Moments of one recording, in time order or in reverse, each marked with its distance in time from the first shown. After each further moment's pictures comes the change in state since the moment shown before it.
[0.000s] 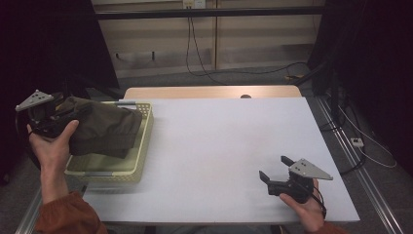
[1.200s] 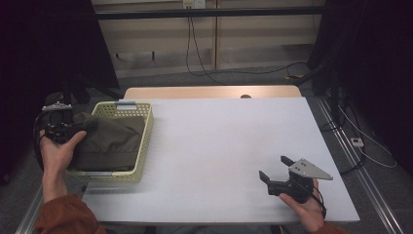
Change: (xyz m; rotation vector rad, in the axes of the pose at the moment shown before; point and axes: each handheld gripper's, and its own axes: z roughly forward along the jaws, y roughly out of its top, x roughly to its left) left arm 0.032 -0.040 0.042 0.291 0.052 -0.080; right arm 0.000 0.000 0.000 -0.002 0.000 0.006
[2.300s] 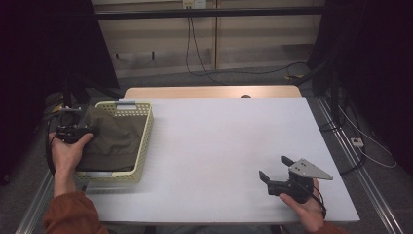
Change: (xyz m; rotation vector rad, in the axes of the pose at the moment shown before) left arm 0.009 -0.010 0.034 0.109 0.108 -0.083; right arm 0.000 0.000 0.000 0.003 0.001 -0.004
